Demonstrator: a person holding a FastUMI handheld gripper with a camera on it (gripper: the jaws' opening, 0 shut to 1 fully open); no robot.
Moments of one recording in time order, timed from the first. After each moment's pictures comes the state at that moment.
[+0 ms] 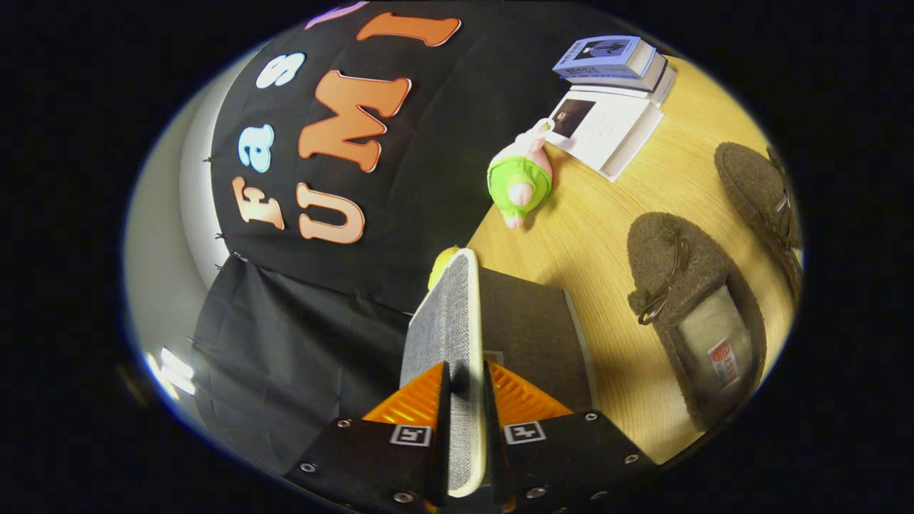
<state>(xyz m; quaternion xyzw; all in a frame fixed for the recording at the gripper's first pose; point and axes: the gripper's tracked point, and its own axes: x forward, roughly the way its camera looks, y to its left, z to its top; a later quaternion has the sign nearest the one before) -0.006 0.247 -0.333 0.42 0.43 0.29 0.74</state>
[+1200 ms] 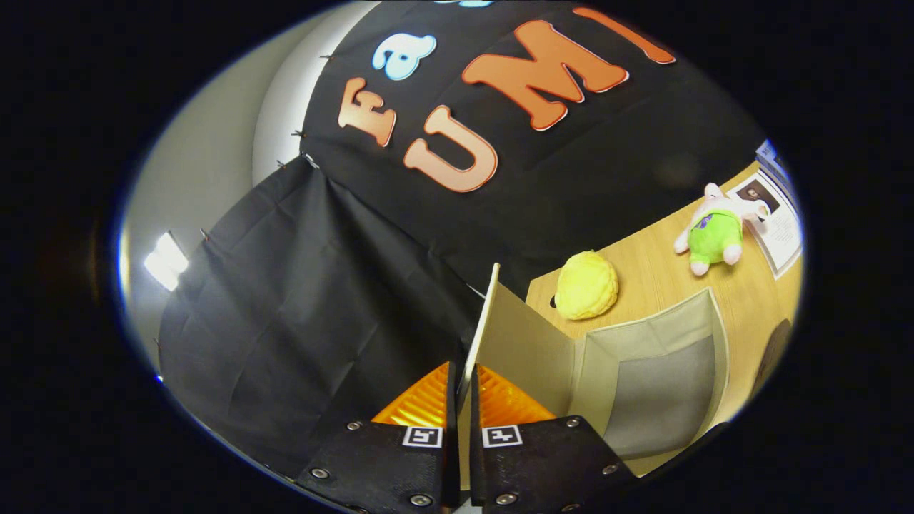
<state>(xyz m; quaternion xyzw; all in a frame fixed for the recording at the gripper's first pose) -0.048 0.477 -0.193 0.23 0.38 0.45 0.77</state>
